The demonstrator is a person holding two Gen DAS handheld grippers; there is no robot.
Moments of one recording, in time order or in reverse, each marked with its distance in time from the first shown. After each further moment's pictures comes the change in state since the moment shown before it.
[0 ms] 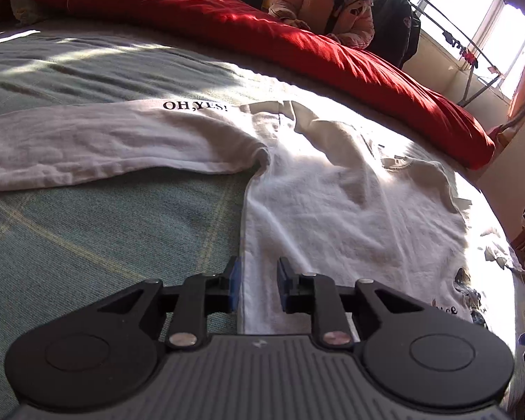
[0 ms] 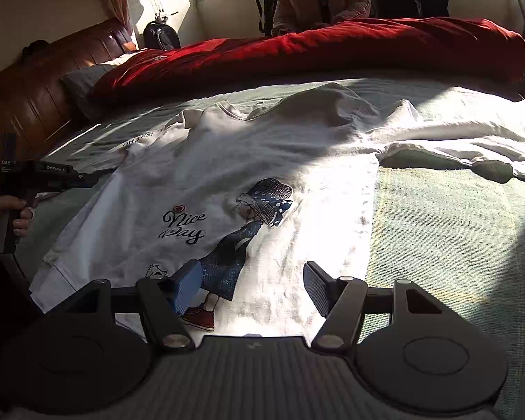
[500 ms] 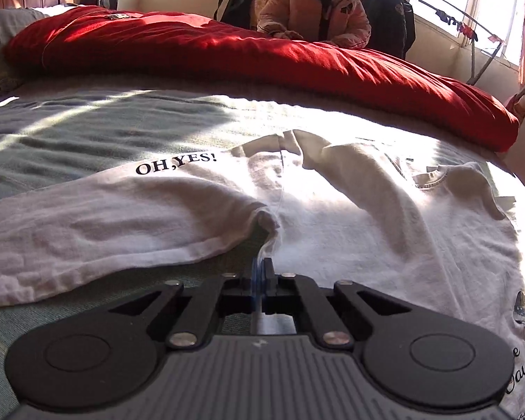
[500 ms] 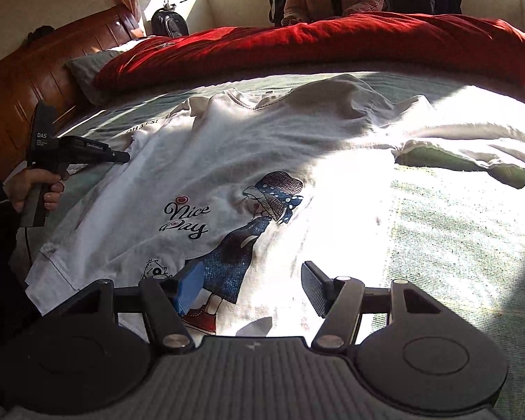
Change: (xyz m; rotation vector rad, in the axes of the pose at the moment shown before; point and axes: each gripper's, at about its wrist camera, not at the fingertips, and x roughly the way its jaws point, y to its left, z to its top) left arm 0.070 -0.025 0.060 0.176 -0.087 0.120; right arm 0.023 0.004 0.005 -0.040 0.049 0.009
